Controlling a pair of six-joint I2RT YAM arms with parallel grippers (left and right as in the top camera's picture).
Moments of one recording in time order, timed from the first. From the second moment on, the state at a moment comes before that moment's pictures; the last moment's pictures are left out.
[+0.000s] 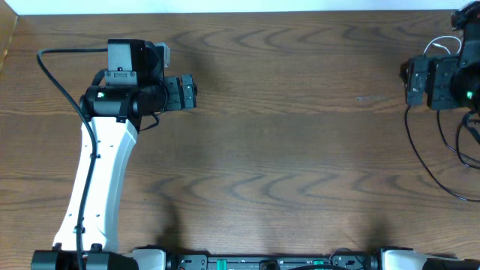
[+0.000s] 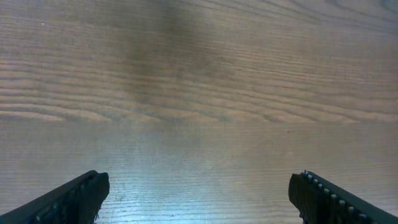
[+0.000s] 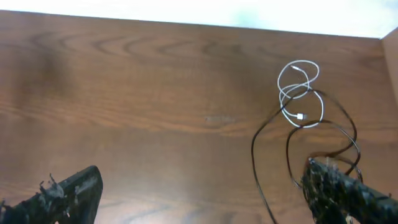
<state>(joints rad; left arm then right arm) -0.04 1.47 1.38 -0.89 0.21 -0.14 0.00 1.46 2.23 -1.51 -0.04 -0.06</state>
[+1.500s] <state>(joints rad) -0.04 1.47 1.38 -0.89 0.21 -0.14 0.17 0.01 0.01 -0.07 0.03 0.02</state>
